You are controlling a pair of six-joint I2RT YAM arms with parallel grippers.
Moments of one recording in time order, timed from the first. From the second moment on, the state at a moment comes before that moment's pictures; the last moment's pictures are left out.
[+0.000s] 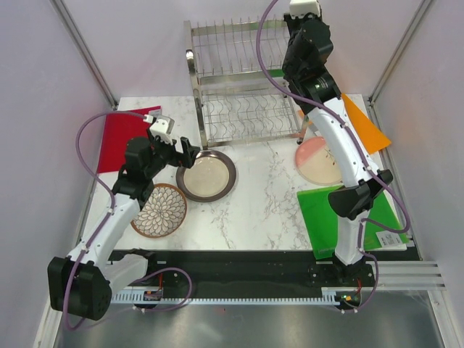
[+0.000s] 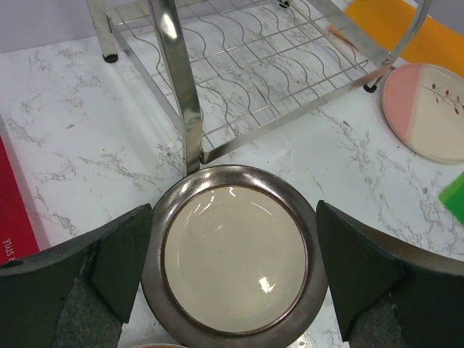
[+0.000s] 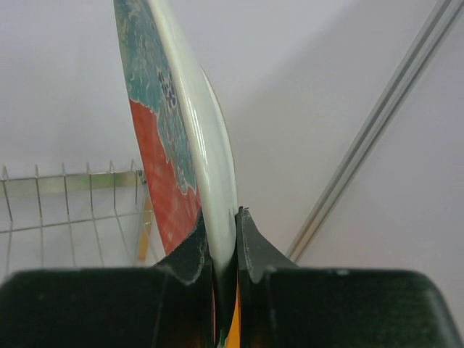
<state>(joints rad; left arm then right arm) -0.21 1.06 0.78 0.06 0.27 -0.06 0.52 1.97 2.43 -0.04 0.78 -0.55</state>
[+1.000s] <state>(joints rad) -0.21 1.07 0.75 0.08 0.27 -0.08 0.45 1.98 2.43 -0.20 0.76 -0.39</state>
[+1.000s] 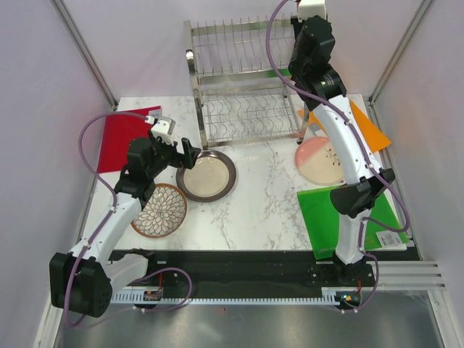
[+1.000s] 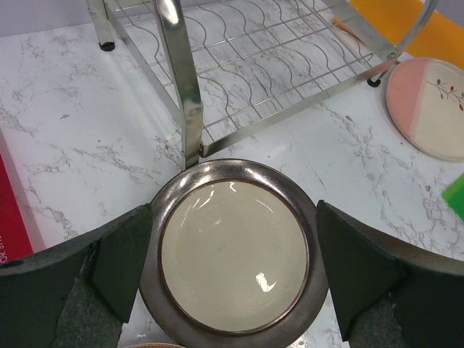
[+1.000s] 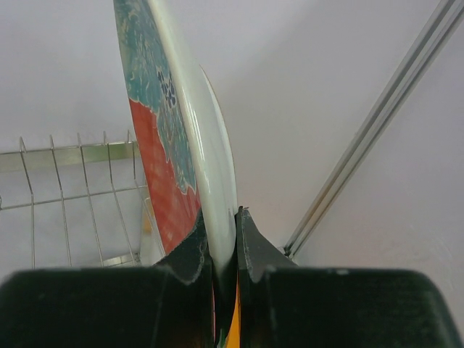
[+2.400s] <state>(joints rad) -0.21 1.10 0.71 0.12 0.27 -0.08 0.38 2.09 2.46 -0.27 0.60 -0.28</state>
